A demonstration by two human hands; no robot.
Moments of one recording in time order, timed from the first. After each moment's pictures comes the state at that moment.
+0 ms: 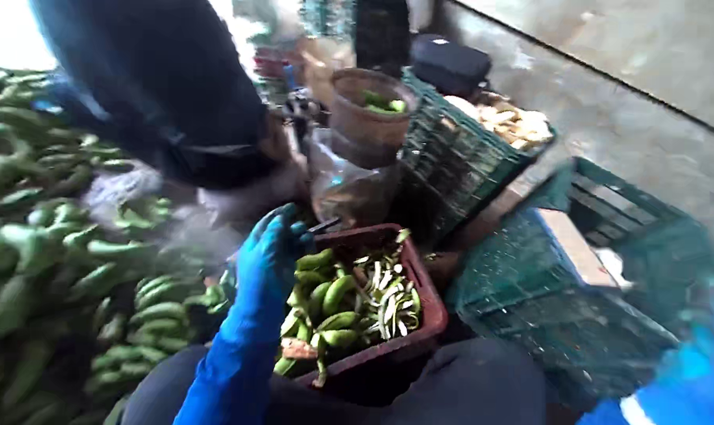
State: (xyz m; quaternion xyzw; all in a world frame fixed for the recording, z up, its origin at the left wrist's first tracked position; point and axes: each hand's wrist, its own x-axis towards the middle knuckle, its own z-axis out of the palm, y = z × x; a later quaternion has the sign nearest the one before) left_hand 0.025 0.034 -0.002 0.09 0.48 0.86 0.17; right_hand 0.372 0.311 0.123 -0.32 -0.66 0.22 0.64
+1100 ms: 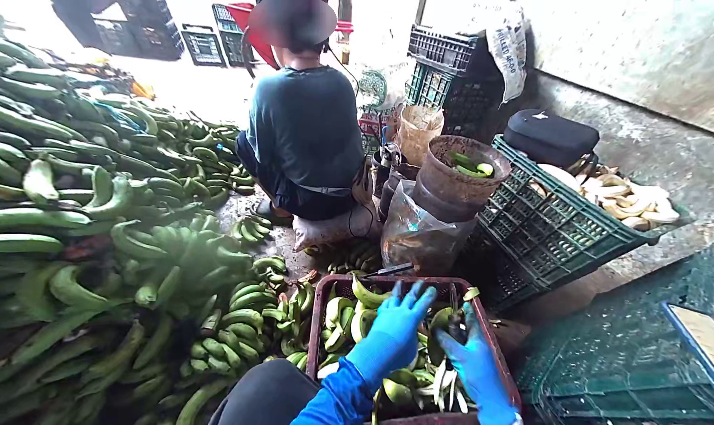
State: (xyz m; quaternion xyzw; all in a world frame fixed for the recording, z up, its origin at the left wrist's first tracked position) left_hand 0.044 0.074 -0.047 0.43 0.85 0.27 0.11; right_hand 0.163 0.213 -0.070 -0.28 -0.76 0.54 0.21
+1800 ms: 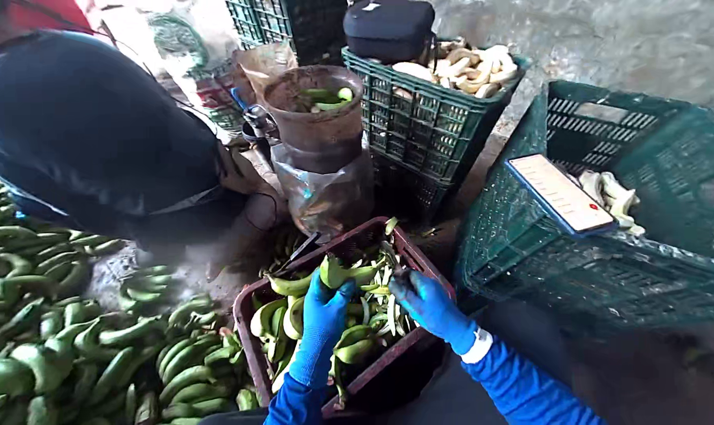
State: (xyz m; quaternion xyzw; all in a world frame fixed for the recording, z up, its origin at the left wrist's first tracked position) left_hand 0.071 0.104 -0.078 0.26 0.66 0.68 0.18; right_hand 0.232 0.260 -0.067 -0.27 -0.81 0.50 0.14
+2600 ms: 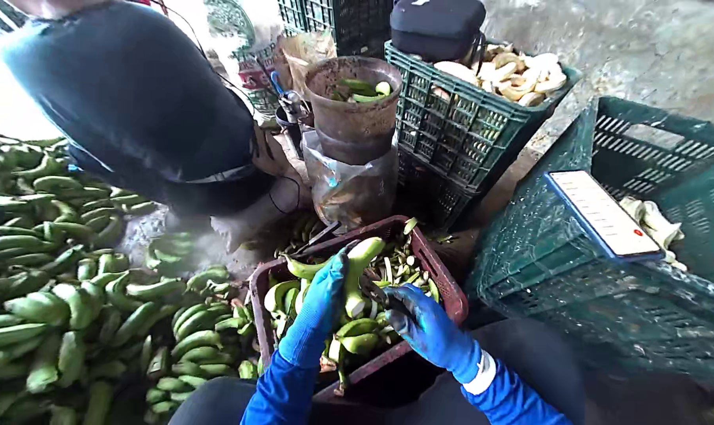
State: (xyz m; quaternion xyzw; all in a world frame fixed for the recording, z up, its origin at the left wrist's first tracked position) left_hand 0.053 0.079 -0.050 0.24 0.59 0.70 0.32; right_hand 0.231 0.224 -0.068 -0.08 -0.86 0.47 0.17
